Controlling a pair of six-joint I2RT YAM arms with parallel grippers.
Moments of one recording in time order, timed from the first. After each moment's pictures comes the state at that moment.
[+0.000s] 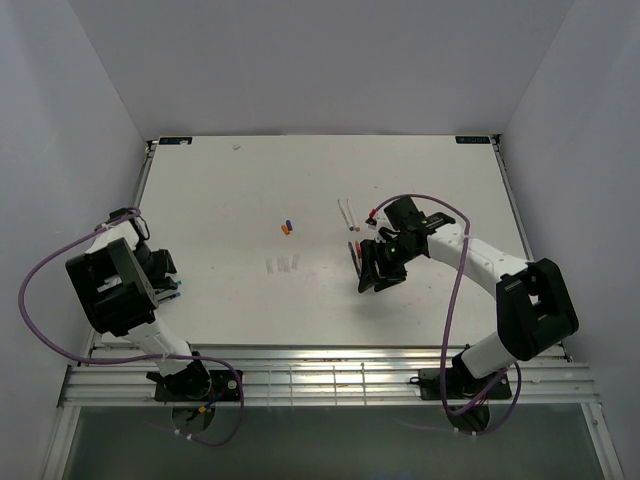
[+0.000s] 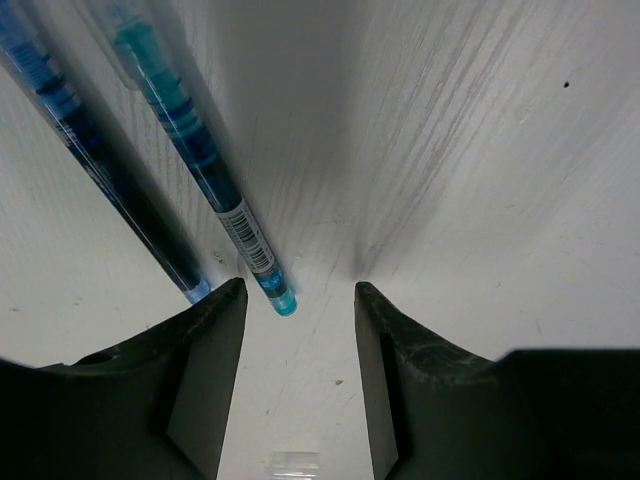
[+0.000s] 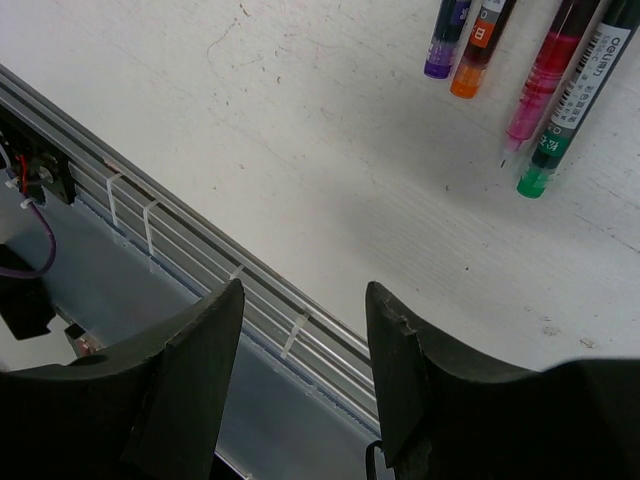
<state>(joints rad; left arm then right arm) 0.48 1.72 1.06 -0.88 -0.07 -1.30 0.52 1.51 1.00 -0.72 -0.51 0.28</state>
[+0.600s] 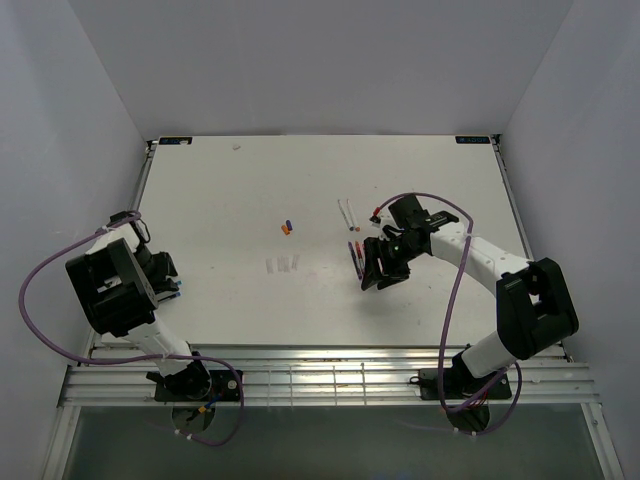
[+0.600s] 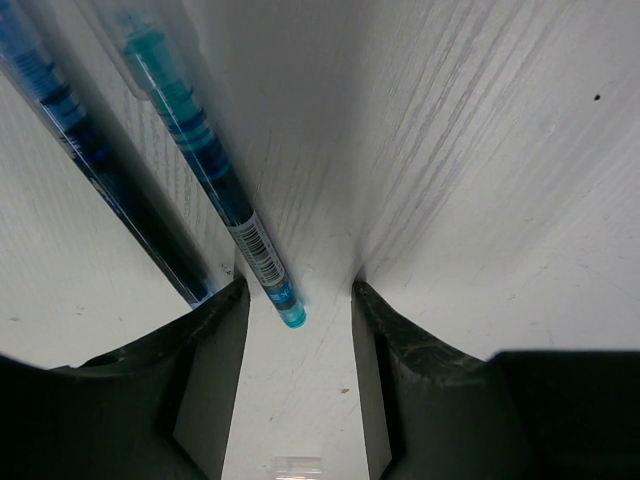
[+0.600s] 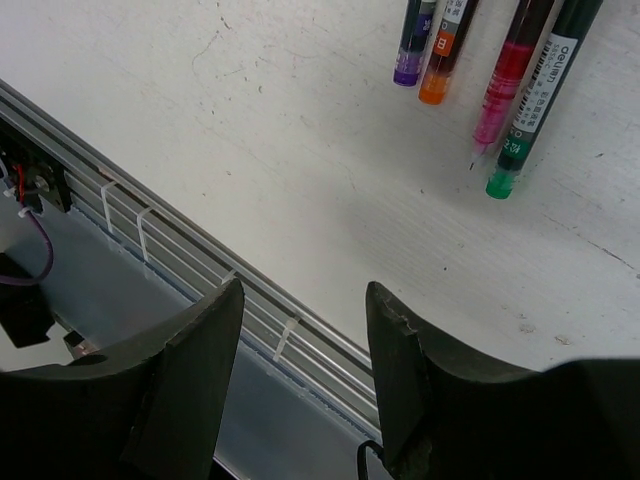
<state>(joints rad) 0.48 1.72 1.03 -0.85 -0.06 -1.30 0.48 1.51 1.00 -0.72 -0.51 0.26</state>
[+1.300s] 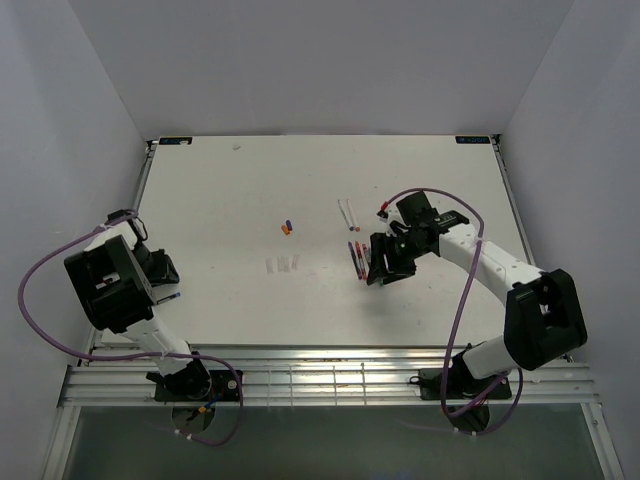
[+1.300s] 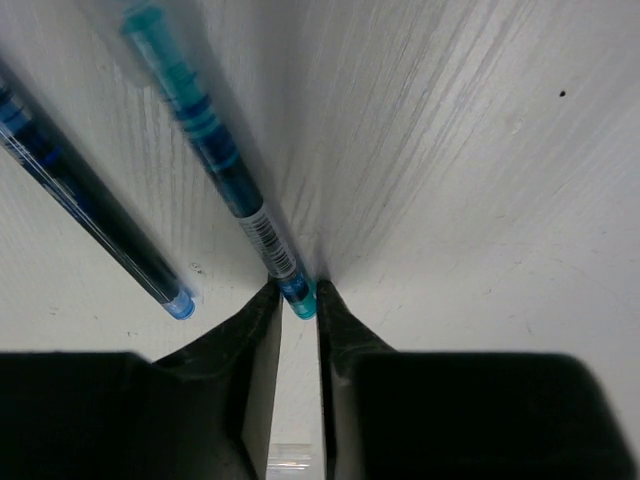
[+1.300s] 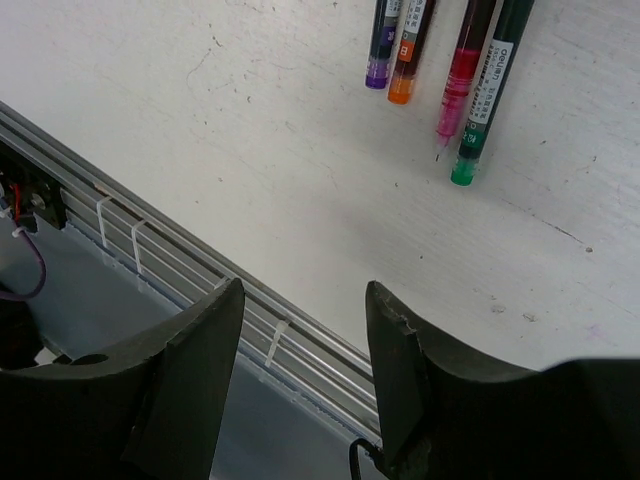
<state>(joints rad) 0.49 1.76 1.06 -0.84 -0.02 -1.28 0.45 1.46 1.00 -0.74 -0.47 0.25</state>
